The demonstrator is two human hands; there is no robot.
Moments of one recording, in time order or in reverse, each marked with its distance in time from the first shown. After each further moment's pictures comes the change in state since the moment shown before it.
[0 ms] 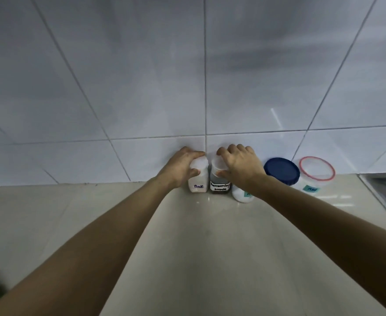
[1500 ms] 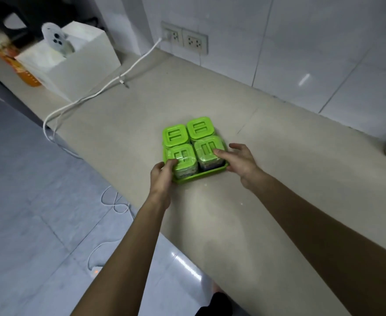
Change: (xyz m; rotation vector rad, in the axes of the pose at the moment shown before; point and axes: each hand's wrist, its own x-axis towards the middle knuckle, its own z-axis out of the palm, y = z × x) left_hand -0.490 -0.209 -0.035 -1.226 0.997 -1.186; right_hand -0.109 -0.457 0.022 1.457 -0.655 0.340
